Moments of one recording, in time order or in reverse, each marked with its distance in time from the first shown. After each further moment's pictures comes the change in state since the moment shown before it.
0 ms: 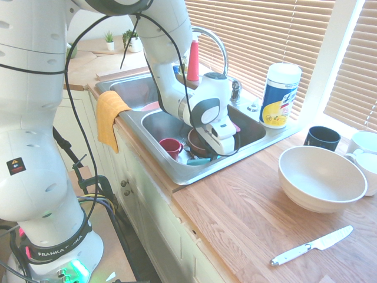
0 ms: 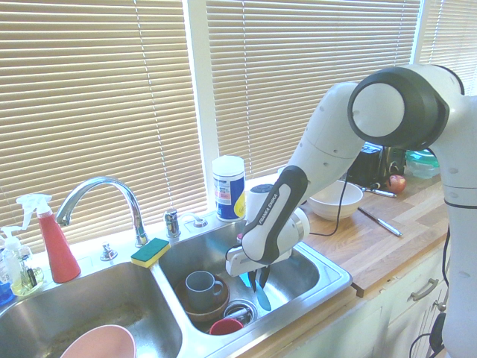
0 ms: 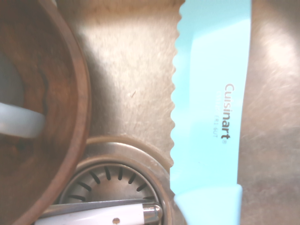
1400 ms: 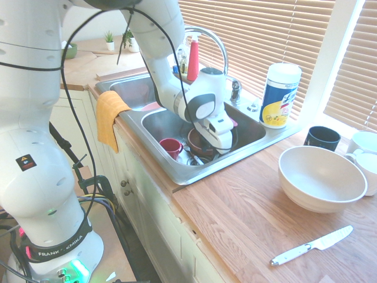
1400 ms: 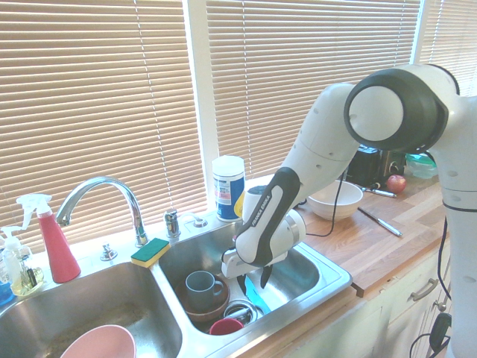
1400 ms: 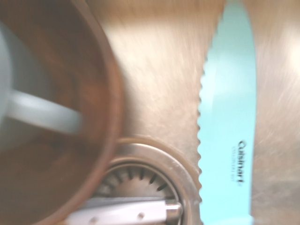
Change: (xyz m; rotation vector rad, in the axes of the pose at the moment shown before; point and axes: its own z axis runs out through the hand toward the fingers) arm -0.016 -0.011 -0.044 0.027 0.029 -0.068
